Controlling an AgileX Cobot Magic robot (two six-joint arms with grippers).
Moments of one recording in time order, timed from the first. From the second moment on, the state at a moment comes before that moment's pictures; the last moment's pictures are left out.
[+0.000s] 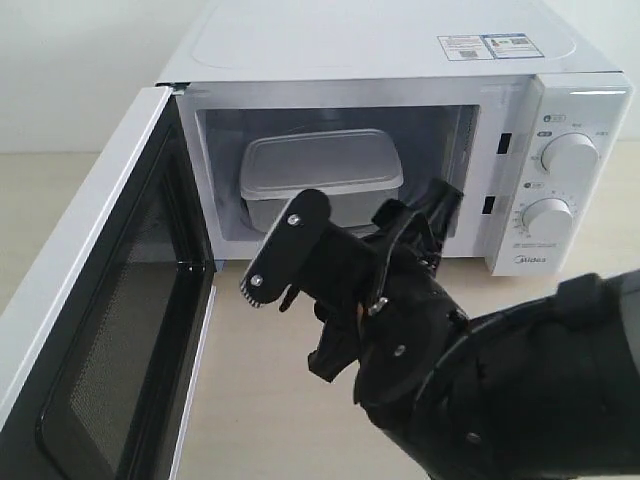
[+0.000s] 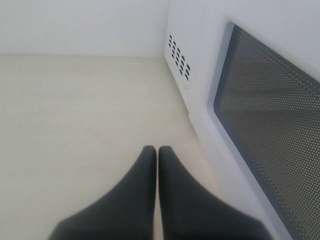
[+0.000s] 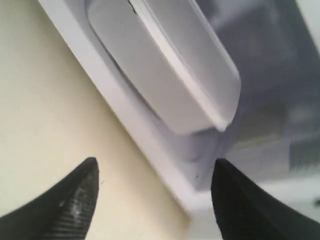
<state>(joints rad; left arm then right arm) -0.06 0.00 0.00 0.02 0.33 -0.12 0.99 1.69 -0.80 -1.64 0.85 1.36</state>
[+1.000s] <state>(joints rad) -0.06 0.00 0.00 0.02 0.33 -0.12 1.00 1.45 -0.56 -1.53 0.59 1.80</state>
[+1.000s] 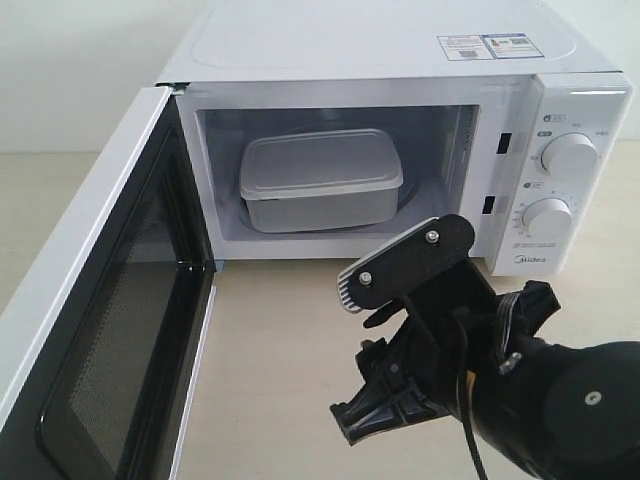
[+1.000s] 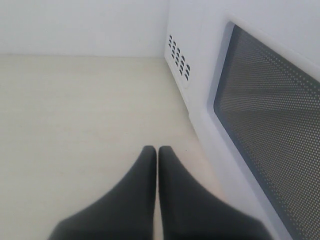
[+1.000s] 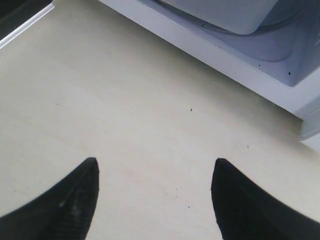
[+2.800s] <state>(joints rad) -0.06 0.00 0.00 0.02 0.33 -0.12 0.85 1.45 -0.59 -1.50 0.32 1.98</state>
